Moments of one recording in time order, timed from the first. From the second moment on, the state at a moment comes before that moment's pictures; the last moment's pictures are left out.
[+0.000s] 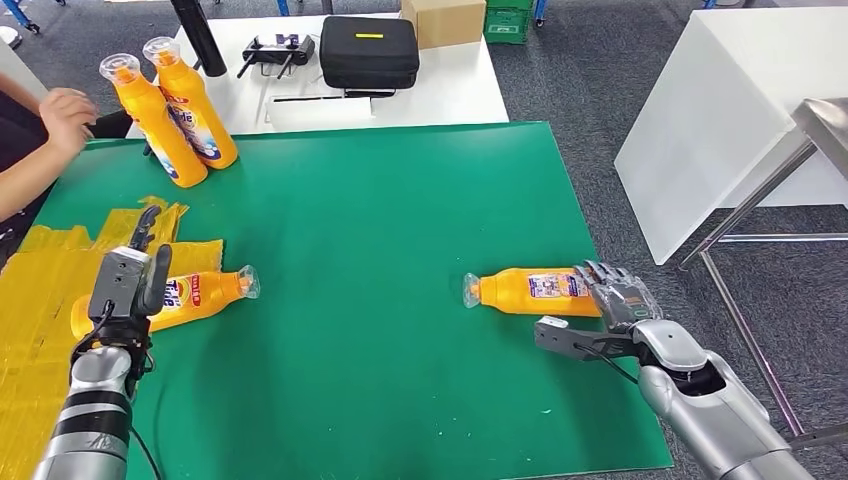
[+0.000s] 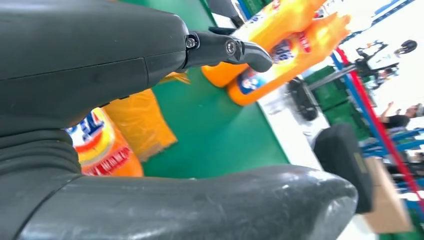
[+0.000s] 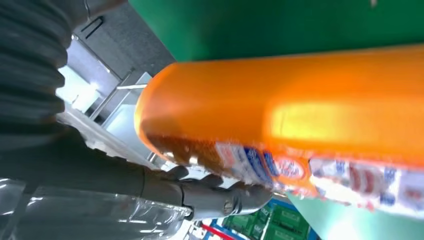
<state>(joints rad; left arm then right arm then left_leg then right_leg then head) -0.34 0.08 0.25 -1.12 -0.54 0.03 -0.35 -0.30 -0.50 0.53 -1.28 0.91 0.21 0.16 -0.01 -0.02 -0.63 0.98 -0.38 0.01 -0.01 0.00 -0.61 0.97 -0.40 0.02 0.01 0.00</state>
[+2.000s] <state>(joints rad) -0.15 -0.01 0.04 -1.36 0.21 -0.43 -0.26 -0.41 0.08 0.62 -1.31 0.35 0.10 -0.03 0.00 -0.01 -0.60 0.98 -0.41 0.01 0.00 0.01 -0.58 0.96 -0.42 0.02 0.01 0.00</state>
